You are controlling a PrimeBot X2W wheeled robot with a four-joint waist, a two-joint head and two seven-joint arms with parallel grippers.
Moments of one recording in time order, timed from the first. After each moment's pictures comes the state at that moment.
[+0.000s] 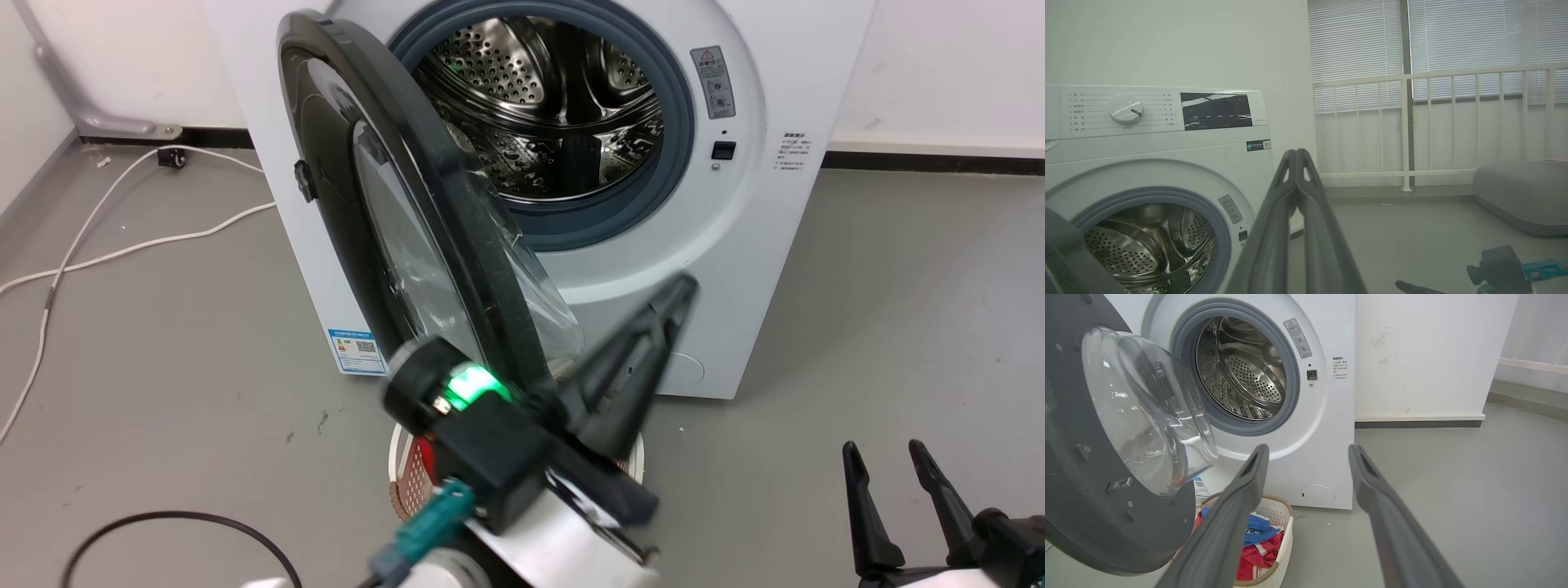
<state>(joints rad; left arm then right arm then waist) -0.30 0.07 -0.60 -0.41 -0.25 0.01 0.05 0.20 -0.05 -0.07 -0.11 0.16 0.13 -0.08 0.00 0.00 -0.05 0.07</state>
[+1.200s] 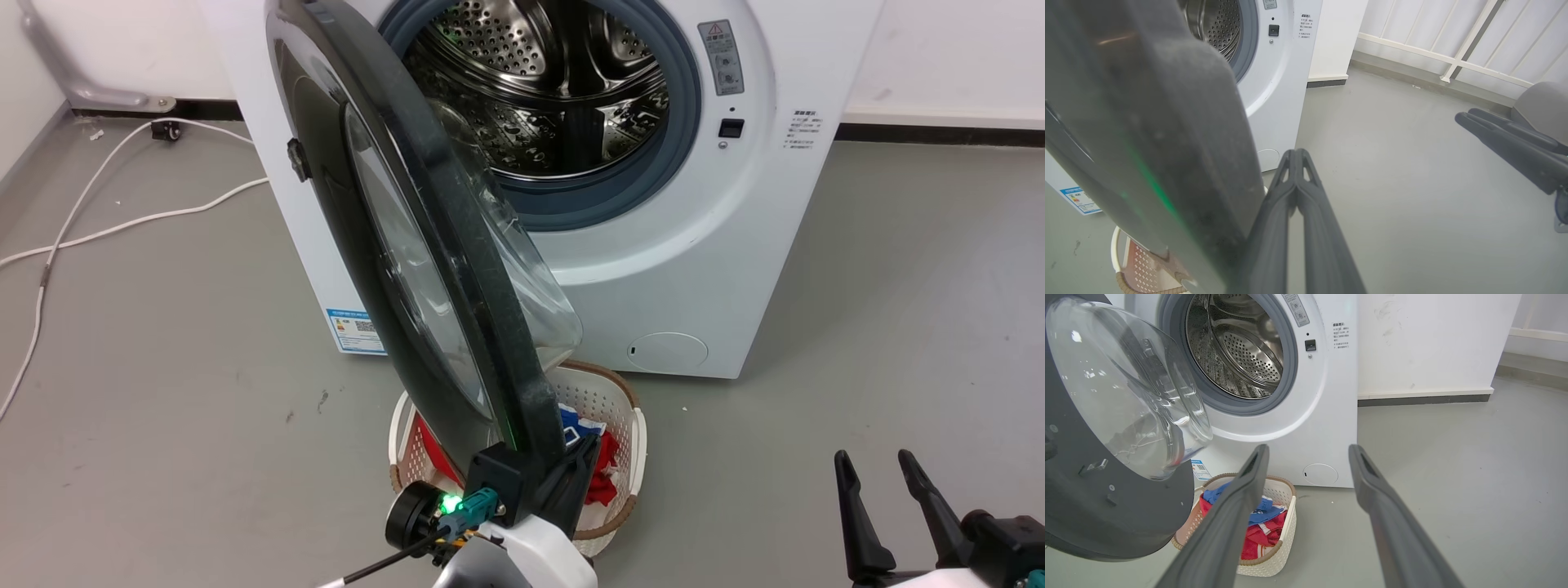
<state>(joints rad) -0.15 0.09 -0.63 0.10 -0.36 0.09 0.05 0.19 -0.05 -0.06 -0.05 0.18 0.13 -0.09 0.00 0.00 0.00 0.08</state>
